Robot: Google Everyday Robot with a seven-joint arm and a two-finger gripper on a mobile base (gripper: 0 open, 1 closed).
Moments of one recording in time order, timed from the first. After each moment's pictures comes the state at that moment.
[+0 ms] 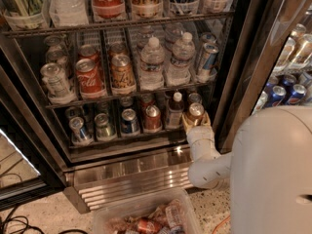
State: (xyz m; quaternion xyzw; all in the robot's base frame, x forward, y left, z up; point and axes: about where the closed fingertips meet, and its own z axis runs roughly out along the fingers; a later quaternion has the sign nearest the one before) arm 0.699 -0.172 0.619 -0.05 0.71 -0.05 0.70
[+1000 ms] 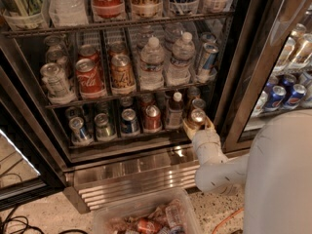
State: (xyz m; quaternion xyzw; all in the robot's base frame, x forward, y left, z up) arm 0.676 -0.178 0.622 -0.06 0.73 -0.03 0.67
